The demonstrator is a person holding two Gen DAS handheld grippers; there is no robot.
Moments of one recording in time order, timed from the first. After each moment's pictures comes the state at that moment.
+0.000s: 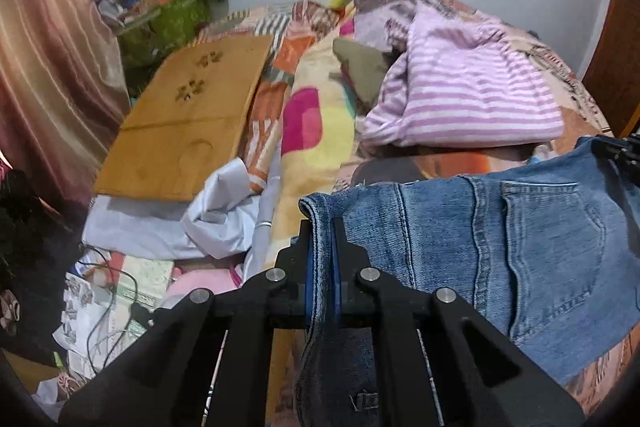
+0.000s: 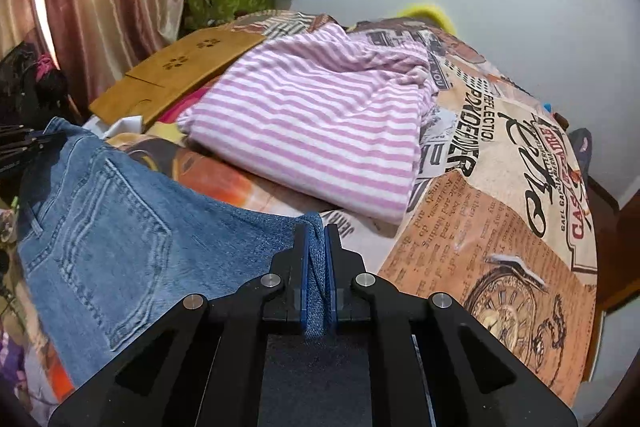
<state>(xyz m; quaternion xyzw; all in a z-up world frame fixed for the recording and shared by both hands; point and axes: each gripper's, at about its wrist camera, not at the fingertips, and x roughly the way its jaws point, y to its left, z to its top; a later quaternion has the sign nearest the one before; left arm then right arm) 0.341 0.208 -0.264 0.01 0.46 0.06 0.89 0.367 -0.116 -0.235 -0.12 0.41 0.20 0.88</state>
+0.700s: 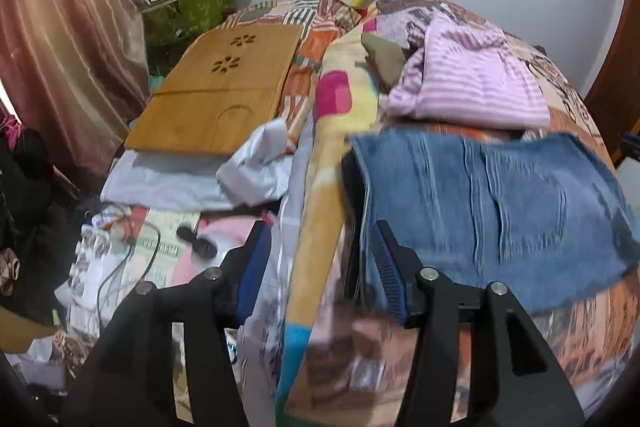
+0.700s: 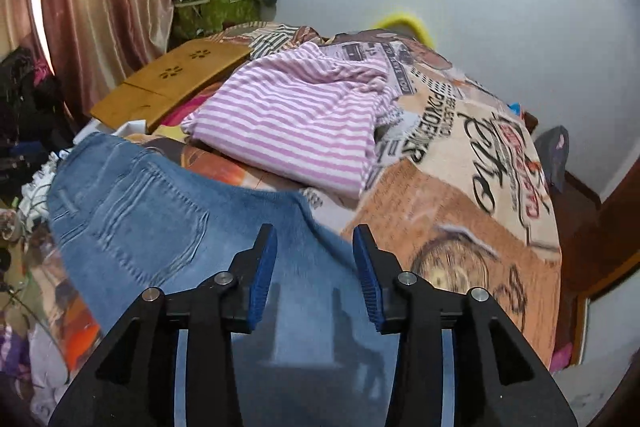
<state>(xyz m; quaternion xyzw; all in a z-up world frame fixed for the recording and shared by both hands) 0.237 0.234 -0.235 -0.03 0.46 0.08 0.89 0.292 -0.160 -0.185 -0.11 0.40 0.18 0.89</state>
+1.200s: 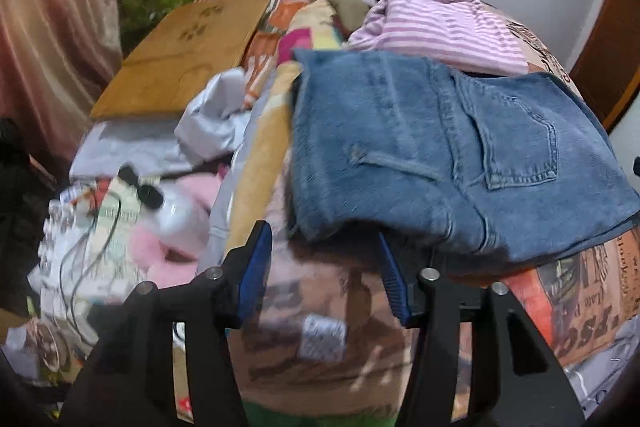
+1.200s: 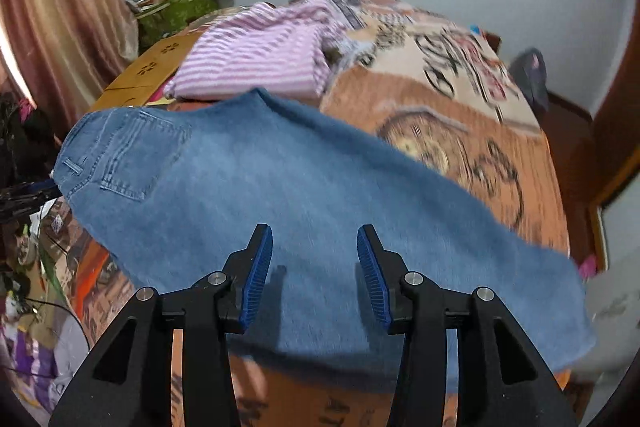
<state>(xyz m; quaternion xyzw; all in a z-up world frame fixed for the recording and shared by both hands) 0.226 0.195 -0.286 -0.02 0.47 0.04 0.88 0.224 -0.224 -0.226 -0.02 0.45 0.12 0.88</state>
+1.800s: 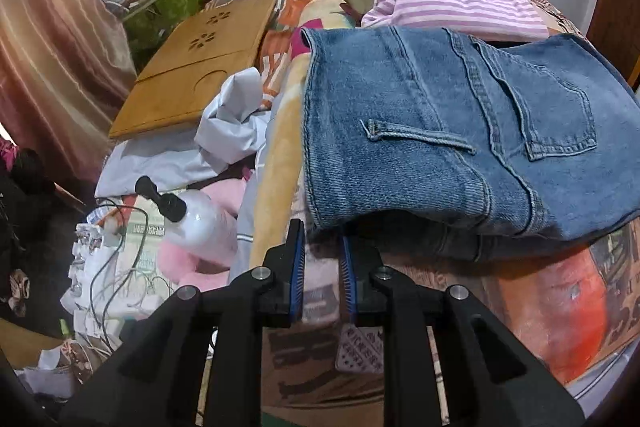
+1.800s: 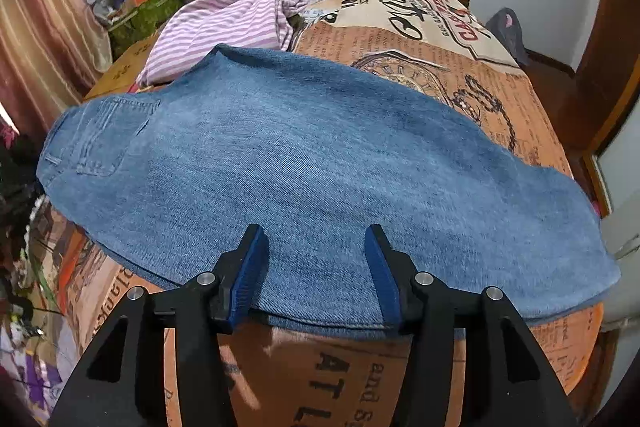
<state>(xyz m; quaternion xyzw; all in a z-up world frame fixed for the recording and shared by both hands) 0.227 0.200 -0.303 0.04 0.49 0.07 0.87 0.196 -0.243 -0.259 0.03 0.47 0.08 0.88</state>
